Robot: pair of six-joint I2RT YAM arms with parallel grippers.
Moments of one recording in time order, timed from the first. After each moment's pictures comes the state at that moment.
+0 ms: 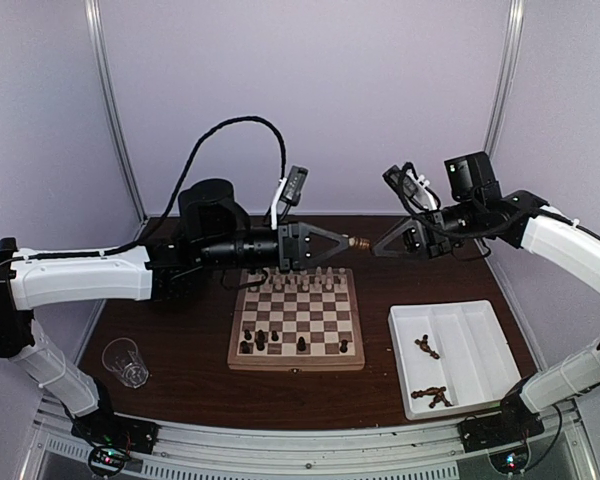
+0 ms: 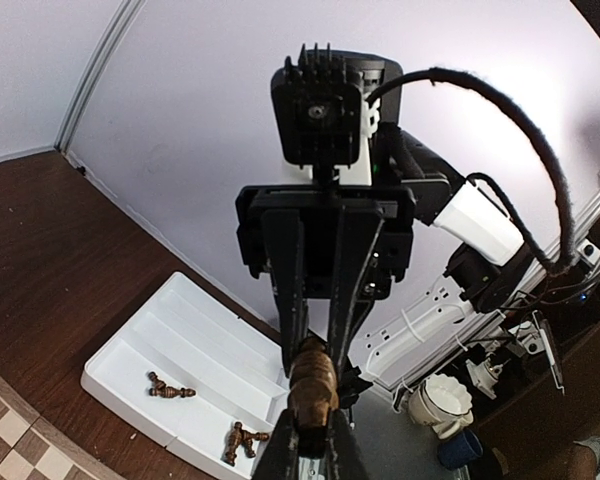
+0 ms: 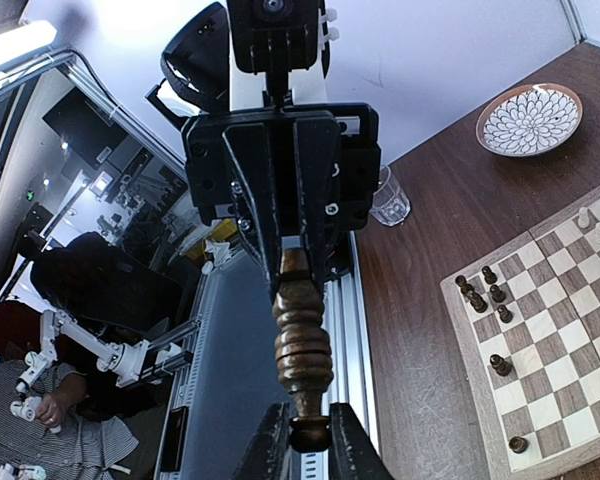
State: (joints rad) left arm -1.01 1.51 1.16 0.37 0.46 -0.66; right arm 0.51 1.32 1.25 -0.52 -1.20 0.13
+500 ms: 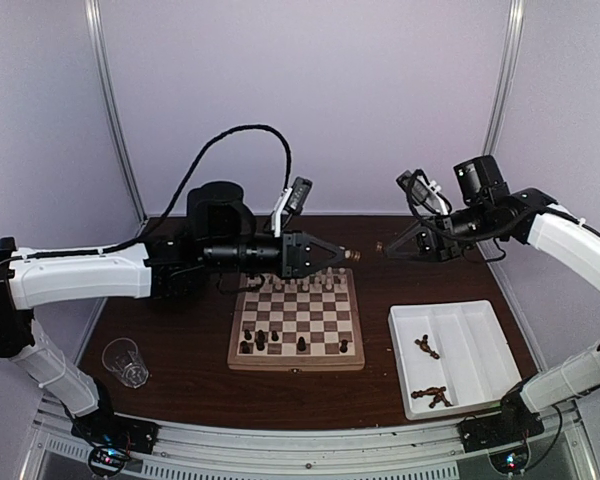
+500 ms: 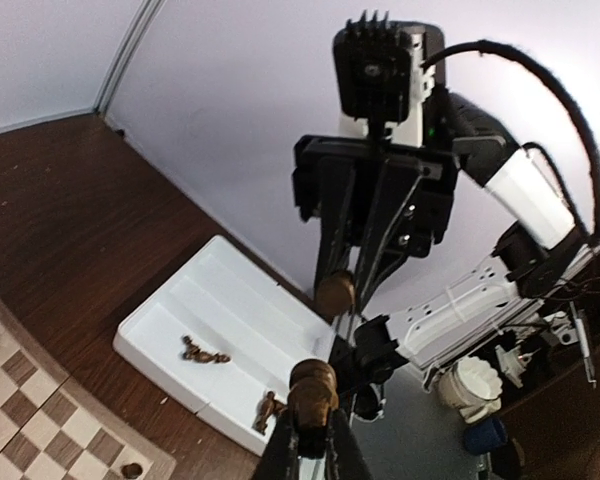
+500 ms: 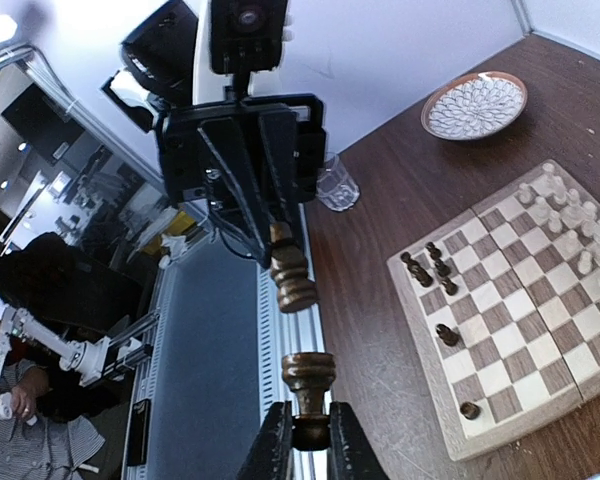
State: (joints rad) left arm -1.01 1.51 1.17 0.25 0.42 -0.62; right arm 0.44 1.31 1.25 -0.66 -1.16 -0.02
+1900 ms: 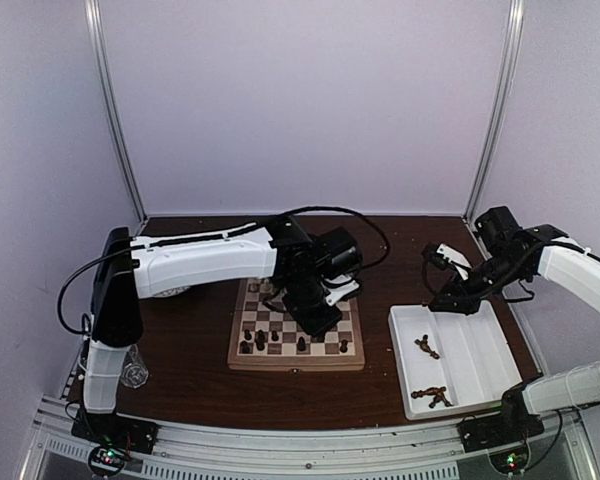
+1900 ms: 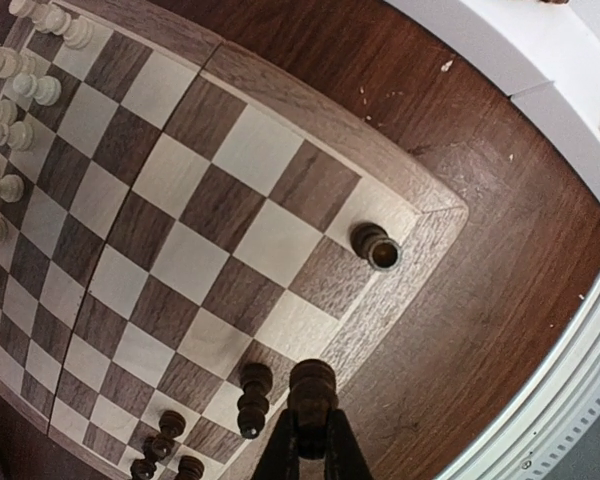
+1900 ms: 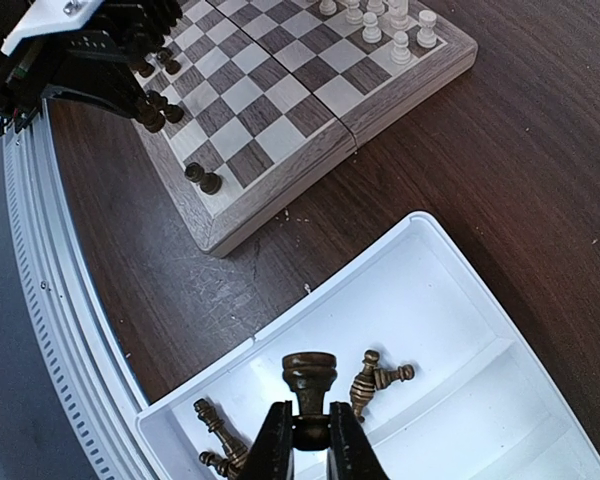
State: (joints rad) left arm -1.12 2.15 1.96 -1.11 0.01 -0.13; right arm 0.25 1.18 0.95 -0.92 -0.56 -0.50
